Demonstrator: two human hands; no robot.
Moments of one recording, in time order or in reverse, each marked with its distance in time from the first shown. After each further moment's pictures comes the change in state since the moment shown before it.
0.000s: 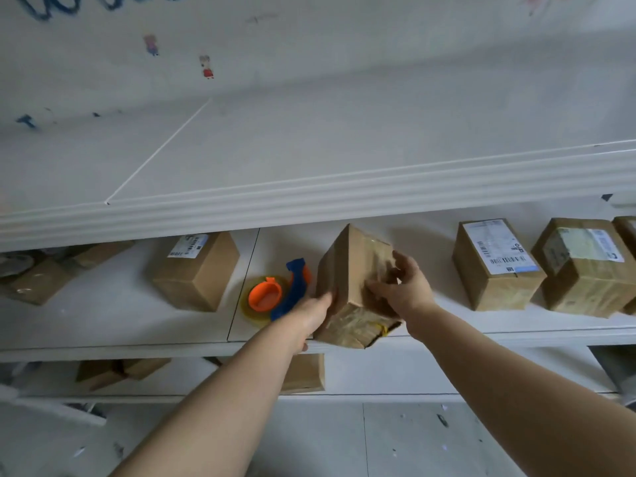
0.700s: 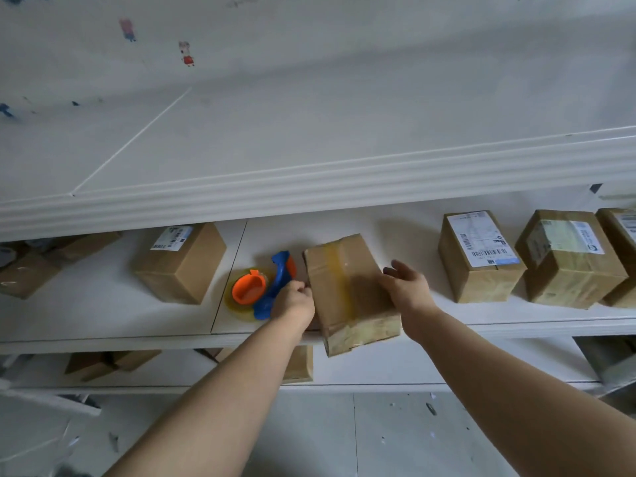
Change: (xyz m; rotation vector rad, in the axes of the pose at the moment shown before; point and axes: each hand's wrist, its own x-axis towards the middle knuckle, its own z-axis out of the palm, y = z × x) left_hand 0.030 -0.003 0.023 0.090 0.354 0.110; right_hand 0.012 0.017 -0.028 0.179 -0.038 0.183
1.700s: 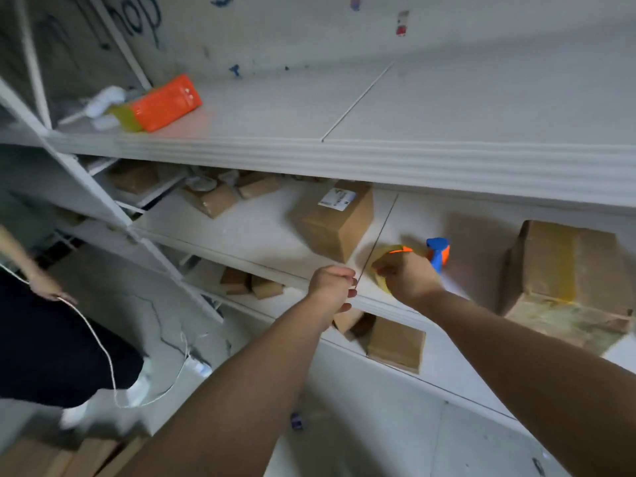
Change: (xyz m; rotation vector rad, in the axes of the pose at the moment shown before) left_hand -0.019 -0.080 -0.155 -0.495 0.086 -0.076; right_hand -0.046 0.007 0.202 -1.025 -0.469 -0.618
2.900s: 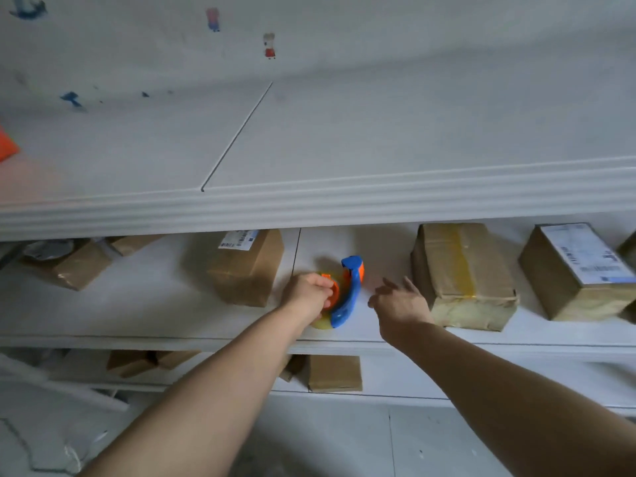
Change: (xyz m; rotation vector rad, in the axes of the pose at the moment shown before) left_hand 0.071 0.028 0.051 0.323 -0.296 0.168; right_hand -0.006 0.064 -0.004 -0.717 -0.049 0.216
